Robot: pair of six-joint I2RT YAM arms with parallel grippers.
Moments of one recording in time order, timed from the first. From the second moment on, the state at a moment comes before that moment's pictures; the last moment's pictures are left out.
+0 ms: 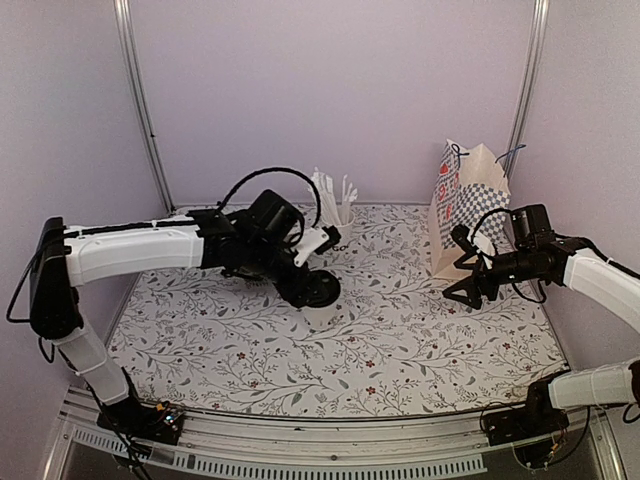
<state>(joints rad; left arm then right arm) -0.93 1.71 1.35 -0.53 0.10 0.10 0.22 1.15 0.80 -0.51 -0.62 -0.61</state>
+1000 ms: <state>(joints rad) -0.27 1.30 0.89 -0.51 -0.19 -0.20 0.22 1.15 0.79 -0.51 -0.61 -0.61</state>
